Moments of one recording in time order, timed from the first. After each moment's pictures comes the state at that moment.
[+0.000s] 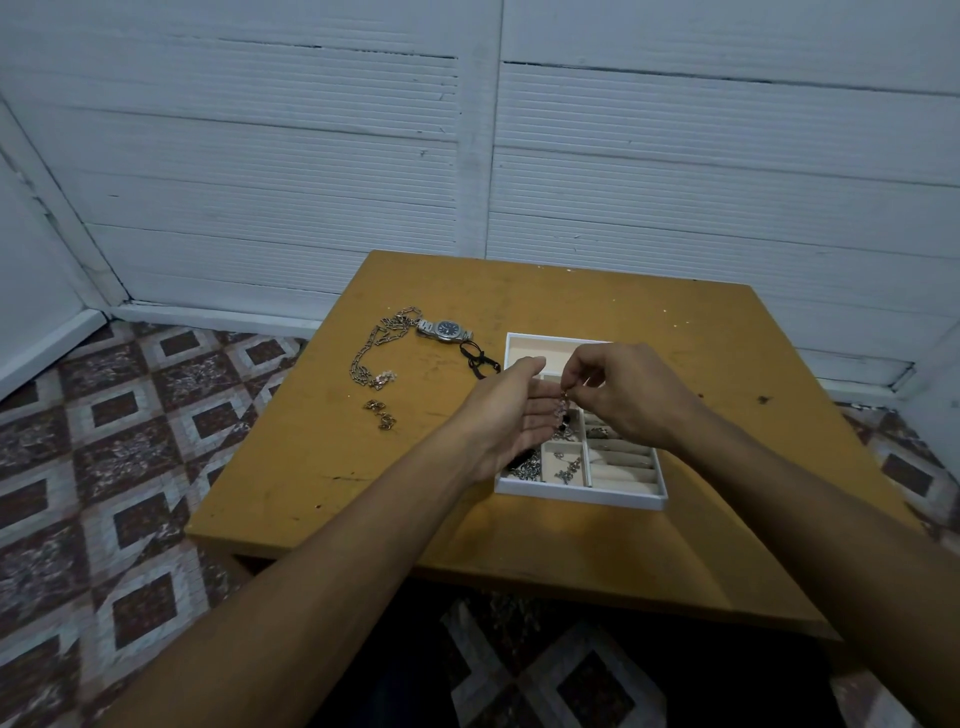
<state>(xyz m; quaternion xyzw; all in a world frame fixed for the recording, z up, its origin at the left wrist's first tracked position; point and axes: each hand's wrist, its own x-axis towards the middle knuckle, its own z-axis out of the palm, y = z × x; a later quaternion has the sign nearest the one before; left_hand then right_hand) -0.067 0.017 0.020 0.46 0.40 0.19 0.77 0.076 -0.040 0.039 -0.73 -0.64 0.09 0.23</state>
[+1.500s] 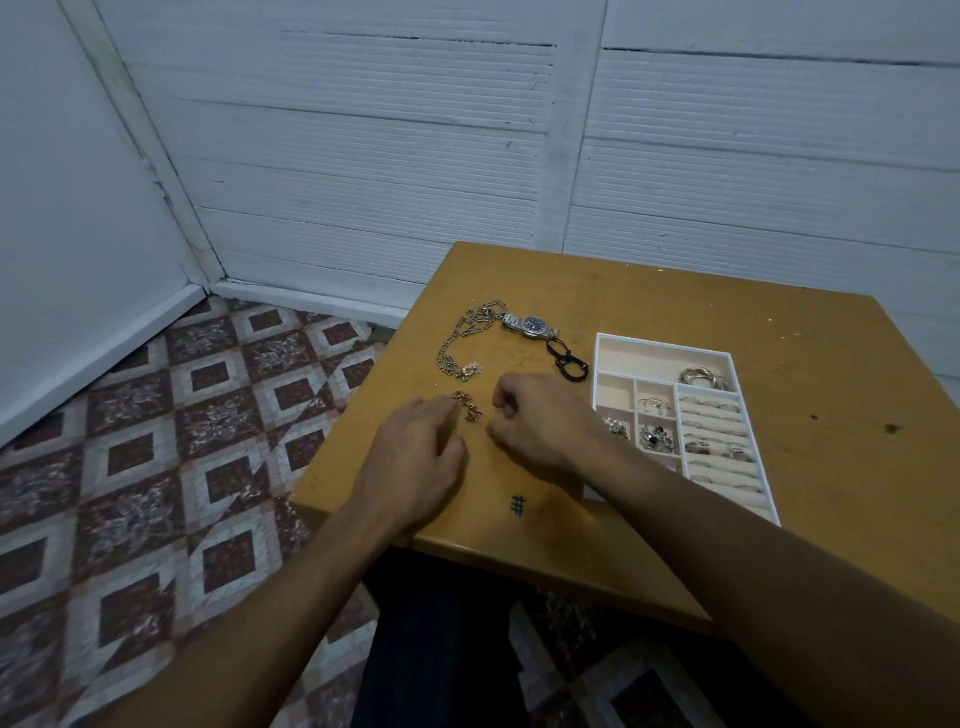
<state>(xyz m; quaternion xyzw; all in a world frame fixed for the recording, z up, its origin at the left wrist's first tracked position) -0.223 0.049 -0.039 0.83 0.49 0.22 0.16 -0.053 0.033 -0.003 -0.70 -0.69 0.15 0.15</state>
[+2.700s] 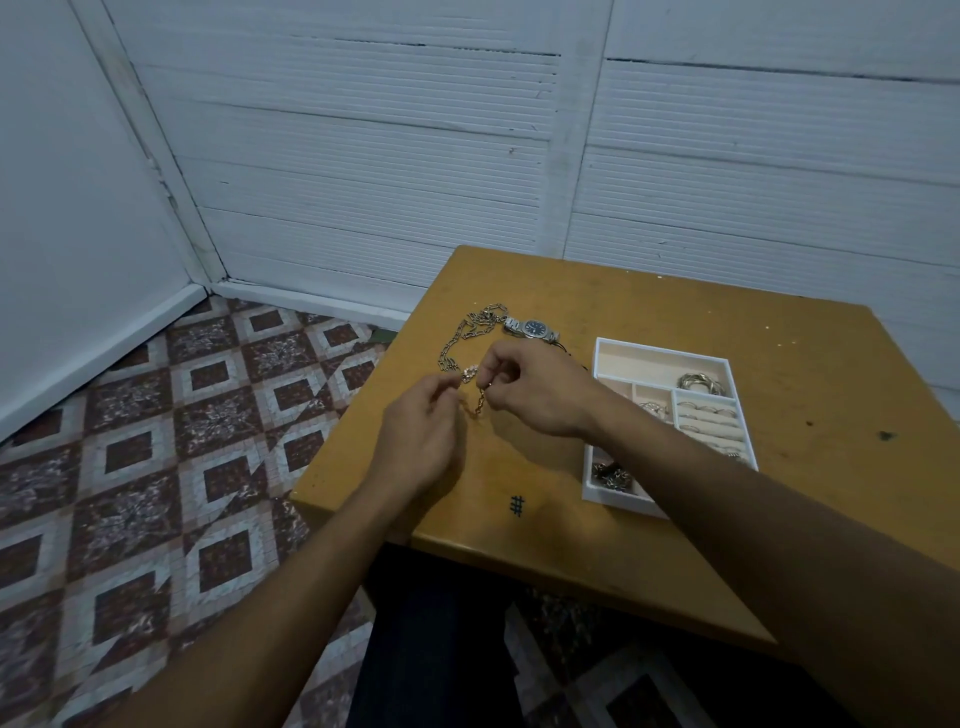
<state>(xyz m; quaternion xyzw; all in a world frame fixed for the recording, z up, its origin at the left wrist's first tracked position) -0.207 0.053 -0.017 0.68 0.53 0.34 0.37 -0.057 0.032 0.040 -0.64 -0.67 0.29 0.25</state>
